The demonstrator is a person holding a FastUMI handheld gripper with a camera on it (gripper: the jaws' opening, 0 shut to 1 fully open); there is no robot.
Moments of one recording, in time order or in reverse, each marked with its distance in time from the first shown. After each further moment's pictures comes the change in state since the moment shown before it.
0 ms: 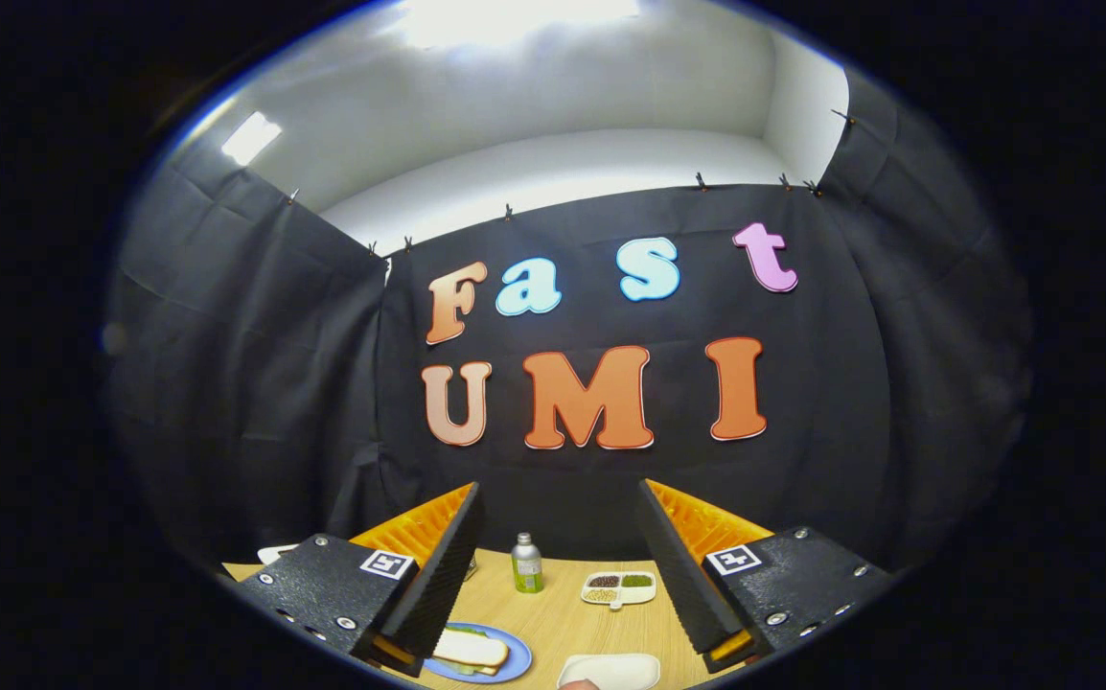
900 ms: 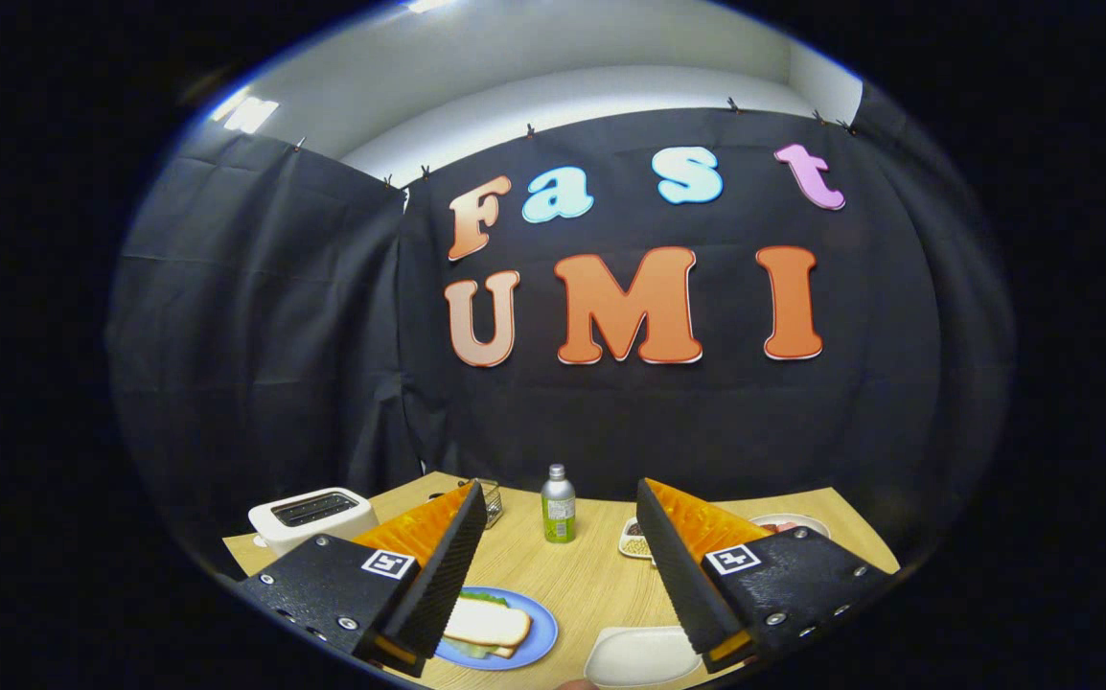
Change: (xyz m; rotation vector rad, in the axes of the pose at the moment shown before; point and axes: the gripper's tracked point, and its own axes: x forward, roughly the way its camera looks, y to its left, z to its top) arm 0.043 0.028 -0.104 0.006 0.209 0.091
